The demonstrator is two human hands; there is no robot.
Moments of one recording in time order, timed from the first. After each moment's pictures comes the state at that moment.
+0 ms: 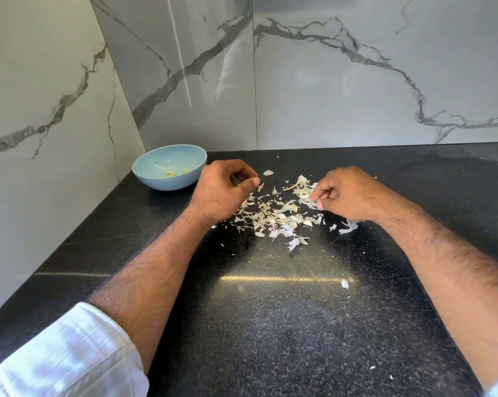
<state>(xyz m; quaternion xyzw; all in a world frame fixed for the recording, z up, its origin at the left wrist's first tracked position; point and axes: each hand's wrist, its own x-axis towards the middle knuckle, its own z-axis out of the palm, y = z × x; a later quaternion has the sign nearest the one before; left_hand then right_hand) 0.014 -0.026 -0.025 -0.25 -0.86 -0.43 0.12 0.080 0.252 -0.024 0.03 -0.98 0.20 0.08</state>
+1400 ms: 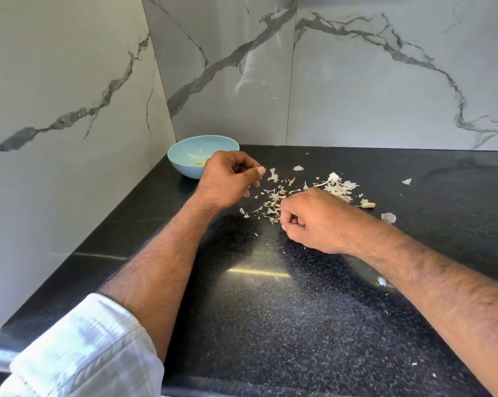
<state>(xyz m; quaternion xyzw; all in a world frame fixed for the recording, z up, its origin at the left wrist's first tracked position) 0.015 -0.077 -0.020 -0.18 -0.83 -0.52 0.07 0.110 0.126 -0.024 0.21 -0.97 0.13 0.06</state>
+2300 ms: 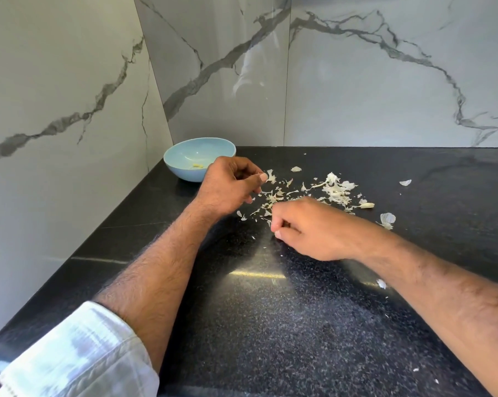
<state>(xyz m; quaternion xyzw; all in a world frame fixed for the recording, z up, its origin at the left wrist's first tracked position) 0.018 -0.071 -0.023 -0.20 -0.83 -0.51 0.05 0.118 0.122 -0.023 0.20 -0.96 0.17 -0.02</state>
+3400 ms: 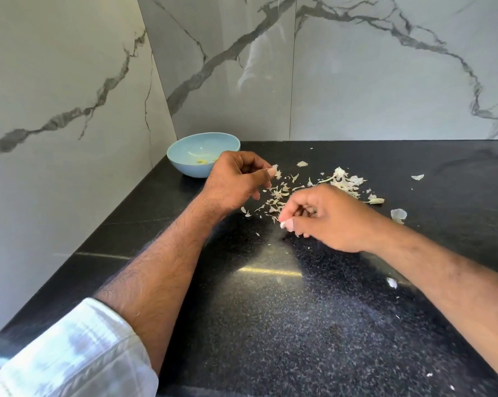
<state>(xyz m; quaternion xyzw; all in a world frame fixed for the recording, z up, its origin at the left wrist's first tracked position) 0.018 -0.066 -0.025 -0.20 -0.81 -0.55 0.02 0.116 0.140 -0.028 0.15 -0.91 0.38 -0.01</state>
